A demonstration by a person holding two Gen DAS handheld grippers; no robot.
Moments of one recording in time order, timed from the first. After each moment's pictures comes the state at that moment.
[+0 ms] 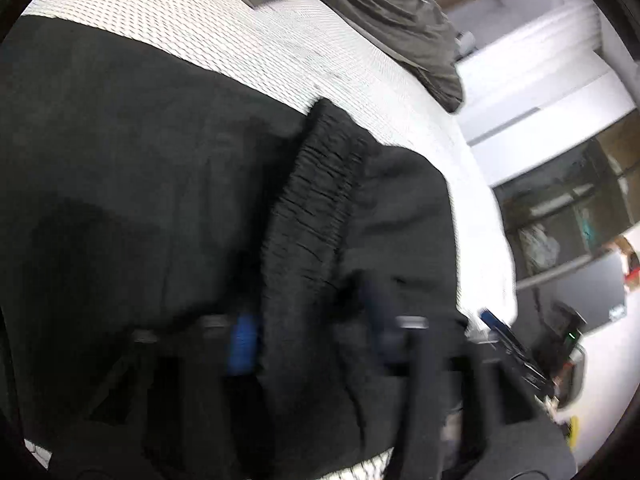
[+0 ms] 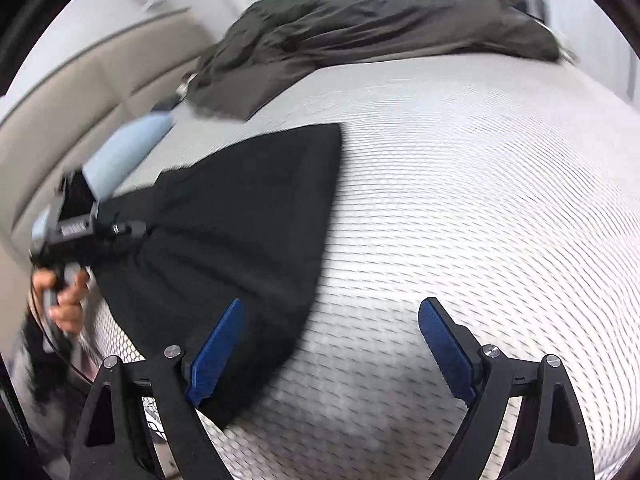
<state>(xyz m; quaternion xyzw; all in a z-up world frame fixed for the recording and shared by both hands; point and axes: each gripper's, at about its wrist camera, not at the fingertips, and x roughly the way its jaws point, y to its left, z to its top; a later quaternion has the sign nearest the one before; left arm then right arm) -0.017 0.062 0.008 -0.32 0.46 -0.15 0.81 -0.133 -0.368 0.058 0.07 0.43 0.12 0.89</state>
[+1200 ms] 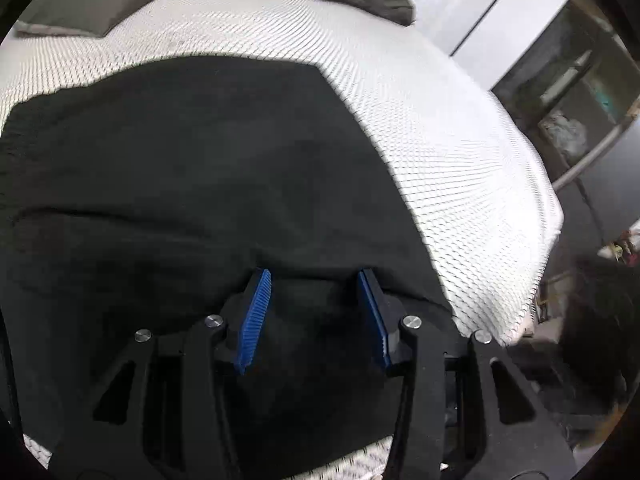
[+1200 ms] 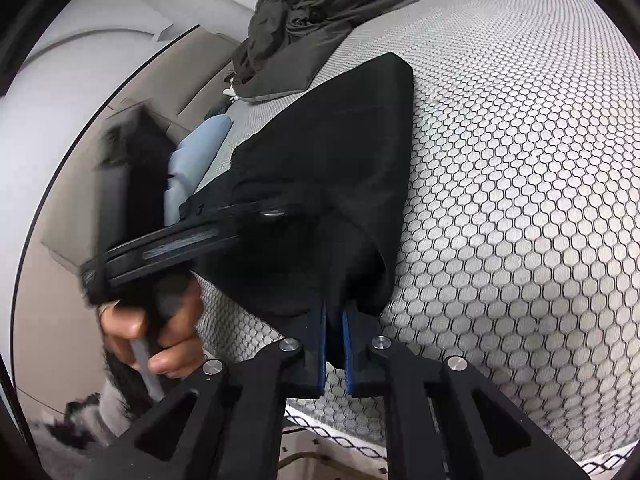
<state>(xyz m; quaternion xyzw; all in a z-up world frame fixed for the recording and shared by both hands) 0.013 -0.124 0.031 -0.12 0.49 -0.19 0.84 -0.169 -0.322 0.031 0.21 0.47 0.25 0.82</state>
